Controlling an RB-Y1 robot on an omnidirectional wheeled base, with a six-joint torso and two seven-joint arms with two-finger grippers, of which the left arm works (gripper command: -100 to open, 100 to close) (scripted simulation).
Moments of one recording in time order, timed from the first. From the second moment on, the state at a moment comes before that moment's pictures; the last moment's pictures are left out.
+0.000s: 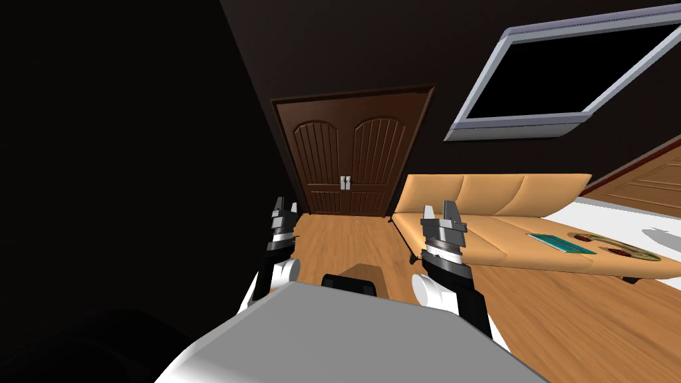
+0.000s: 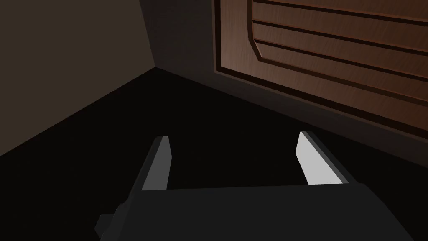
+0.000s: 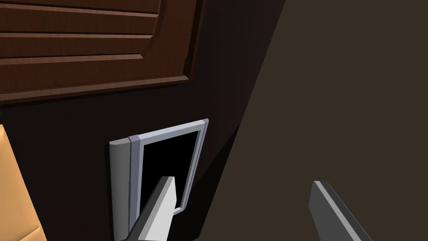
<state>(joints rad) 0.55 -0.05 0.03 -2.26 0.10 -0.44 0.02</state>
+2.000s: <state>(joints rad) 0.37 0.07 0.07 -1.91 0.11 -0.38 0.04</state>
